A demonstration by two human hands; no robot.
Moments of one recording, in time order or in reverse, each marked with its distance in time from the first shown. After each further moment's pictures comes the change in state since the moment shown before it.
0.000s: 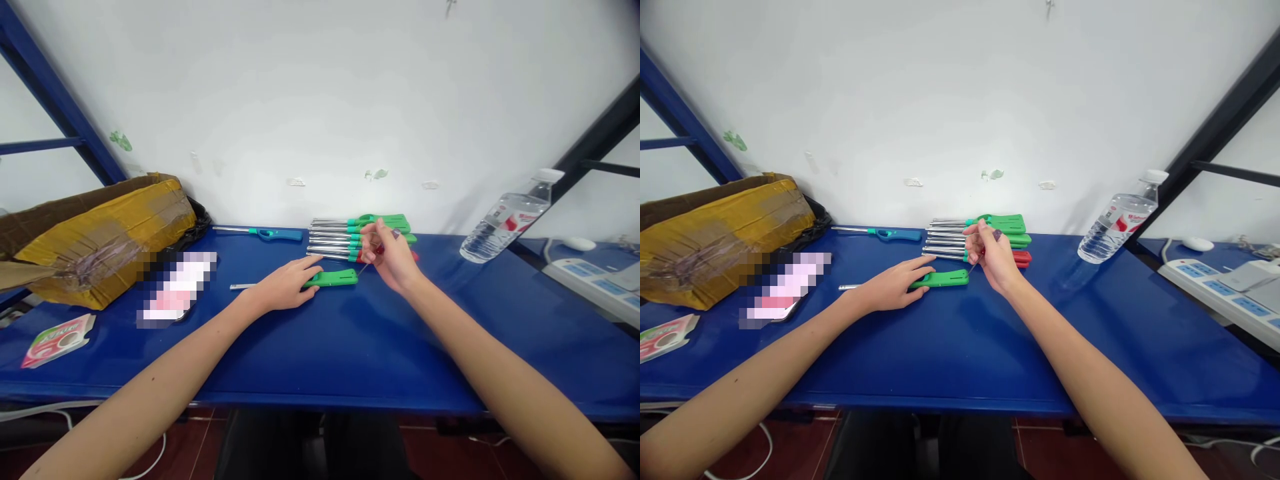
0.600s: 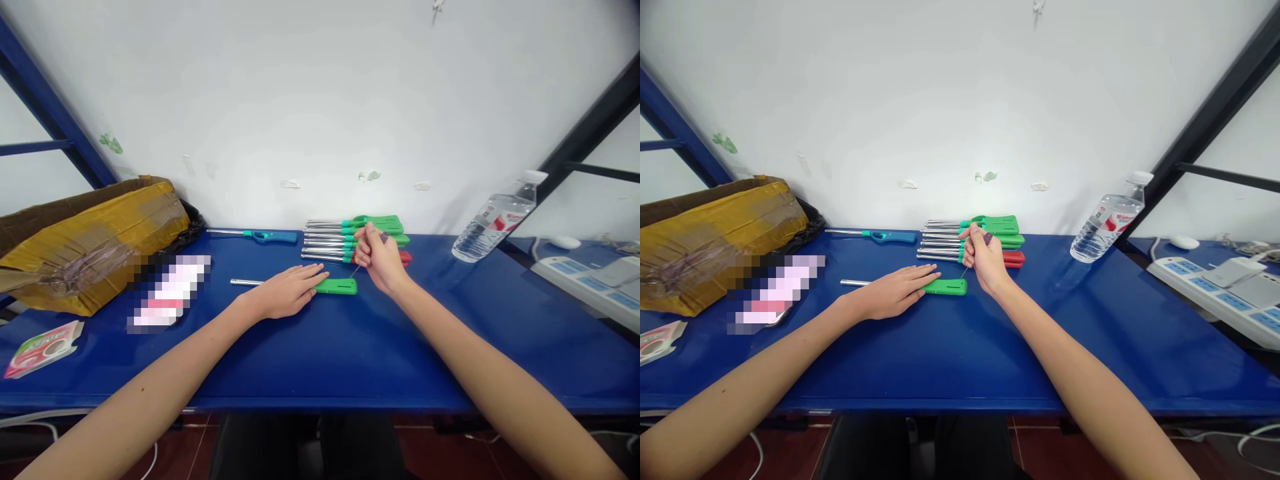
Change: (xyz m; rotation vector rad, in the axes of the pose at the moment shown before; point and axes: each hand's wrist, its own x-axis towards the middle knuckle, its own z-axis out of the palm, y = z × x) left_hand 0.002 0.009 -0.002 -0.009 -0.141 0.039; right_hand 0.004 0.010 0.002 0.090 0.044 -0.051
